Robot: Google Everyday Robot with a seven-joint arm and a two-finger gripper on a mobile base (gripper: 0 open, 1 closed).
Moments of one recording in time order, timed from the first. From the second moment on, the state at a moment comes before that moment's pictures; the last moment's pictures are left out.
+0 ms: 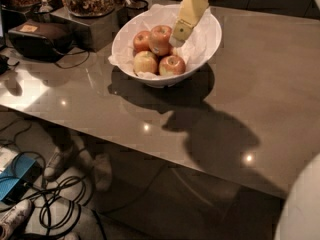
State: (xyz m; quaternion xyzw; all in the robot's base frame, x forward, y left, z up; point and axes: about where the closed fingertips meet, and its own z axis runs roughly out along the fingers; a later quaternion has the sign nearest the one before) arm 0.614 -0.075 1.017 -0.56 0.80 0.03 0.22
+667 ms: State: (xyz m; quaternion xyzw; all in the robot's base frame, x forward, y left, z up) arm 0.647 -0.057 1.000 -0.55 0.80 0.07 0.22
